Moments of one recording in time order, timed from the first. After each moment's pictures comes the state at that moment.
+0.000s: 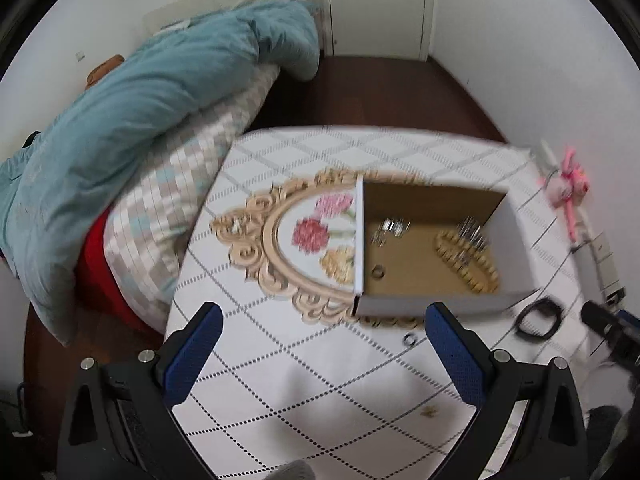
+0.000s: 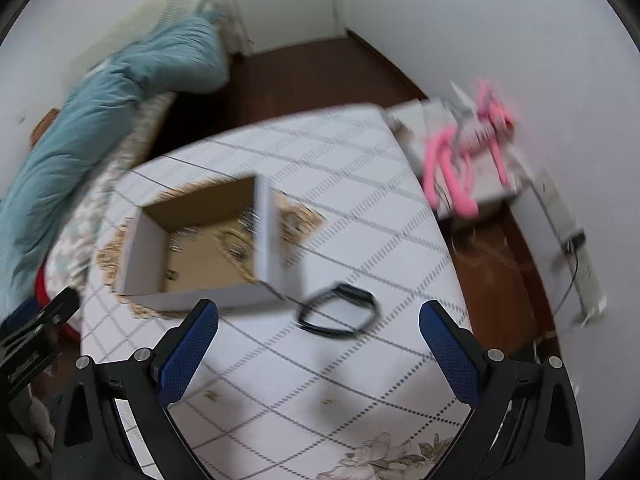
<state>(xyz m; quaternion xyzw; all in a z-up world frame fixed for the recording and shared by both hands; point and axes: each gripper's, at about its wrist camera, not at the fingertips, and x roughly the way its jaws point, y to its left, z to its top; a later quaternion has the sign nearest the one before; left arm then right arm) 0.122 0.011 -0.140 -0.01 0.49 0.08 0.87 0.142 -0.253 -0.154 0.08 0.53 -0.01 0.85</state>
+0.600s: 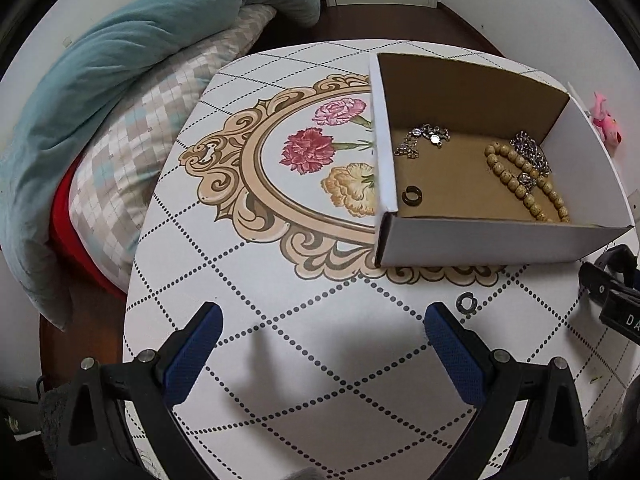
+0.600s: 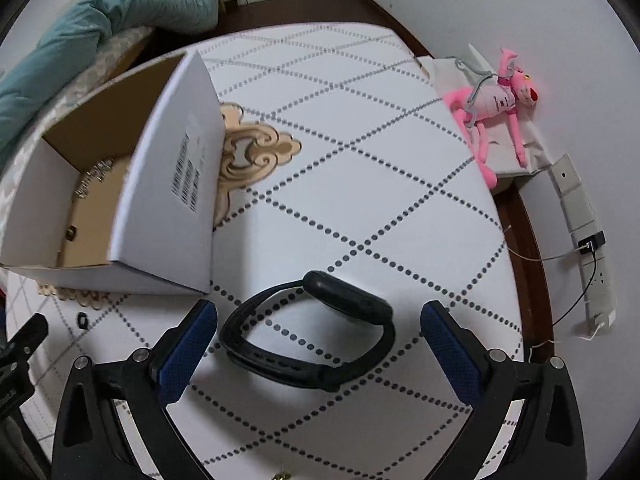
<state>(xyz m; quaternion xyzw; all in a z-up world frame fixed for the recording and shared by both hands) 0.134 0.007 -0.220 0.02 0.56 0.09 0.82 0.189 -0.239 -0.265 0.00 0.57 -0.02 0.82</state>
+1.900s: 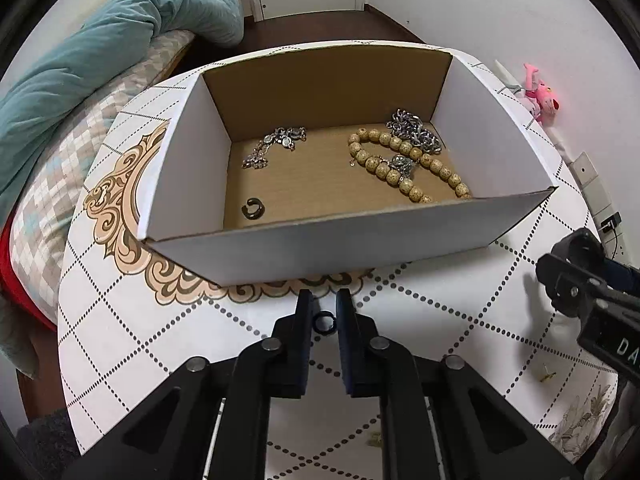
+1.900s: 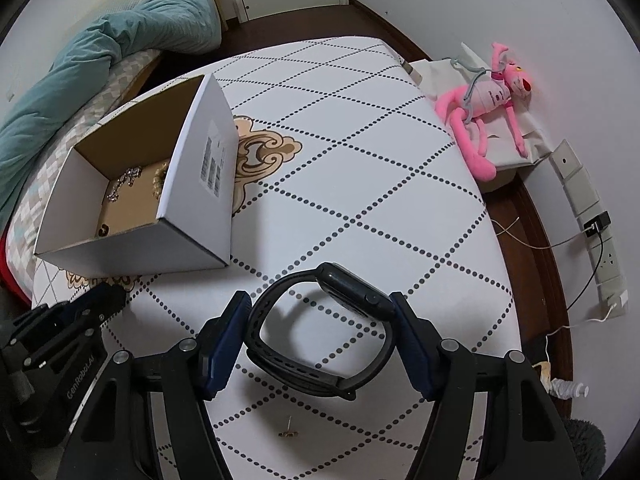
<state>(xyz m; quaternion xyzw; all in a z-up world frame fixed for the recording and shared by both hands) 0.142 -0.062 -0.231 0.03 0.54 -0.02 0.84 0.156 -0.253 -0.239 0.05 0.55 0.00 0.84</state>
